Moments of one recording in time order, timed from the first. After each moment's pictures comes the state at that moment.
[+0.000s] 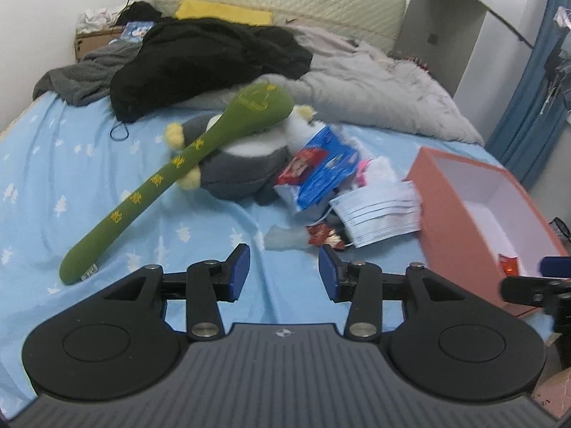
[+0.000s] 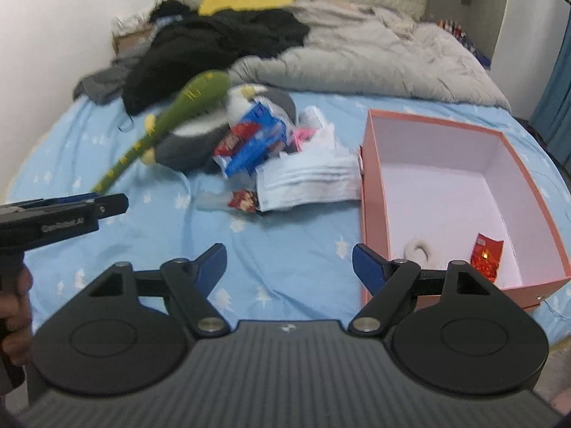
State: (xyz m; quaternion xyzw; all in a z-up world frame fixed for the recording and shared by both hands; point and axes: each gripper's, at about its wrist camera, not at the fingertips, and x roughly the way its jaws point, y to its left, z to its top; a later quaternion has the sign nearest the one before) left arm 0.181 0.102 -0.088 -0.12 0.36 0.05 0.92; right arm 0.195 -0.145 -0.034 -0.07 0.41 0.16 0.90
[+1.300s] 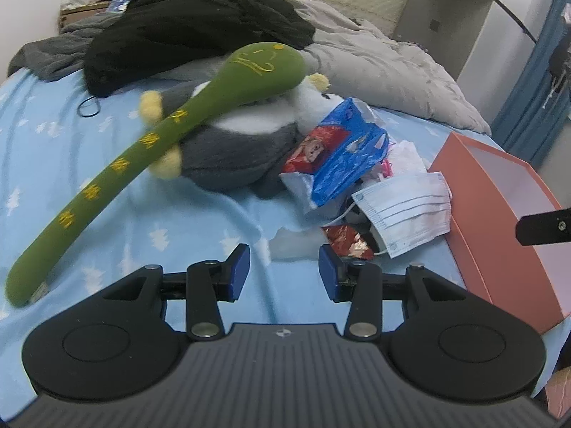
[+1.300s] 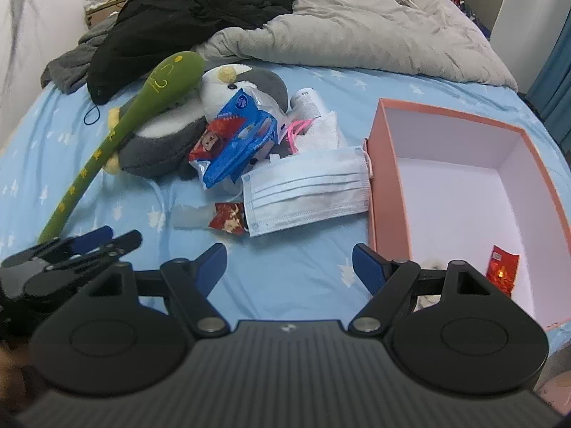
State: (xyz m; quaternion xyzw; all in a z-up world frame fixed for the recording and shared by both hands) left arm 0.260 0.125 -0.158 -0.14 0.38 0.02 0.92; right arm 0.290 -0.103 -0.051 -0.07 0.47 0.13 0.87
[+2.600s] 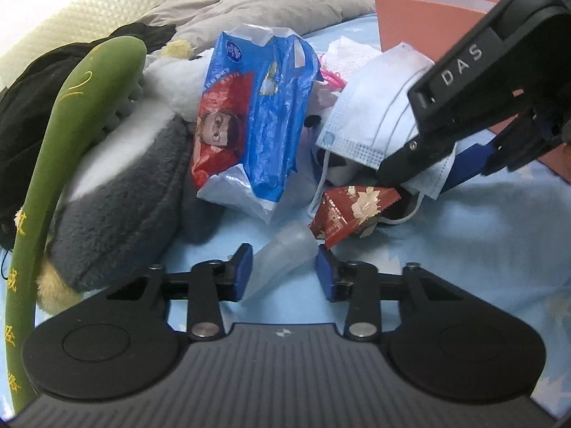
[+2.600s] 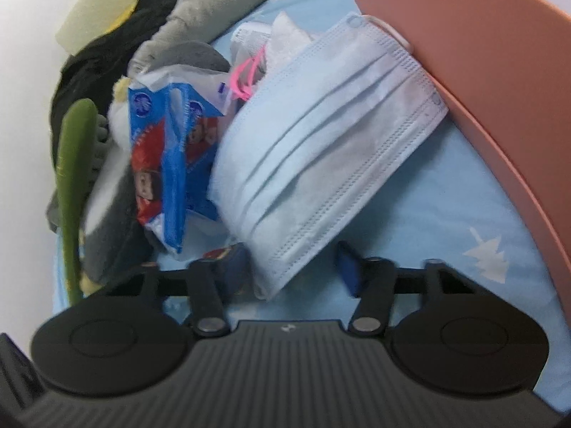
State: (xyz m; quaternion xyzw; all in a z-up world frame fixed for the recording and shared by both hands) left arm 0.353 0.078 -0.246 0.16 0.38 -0.11 0.90; right arm 0.379 -0.117 -0.218 0.27 0.50 0.10 0.82
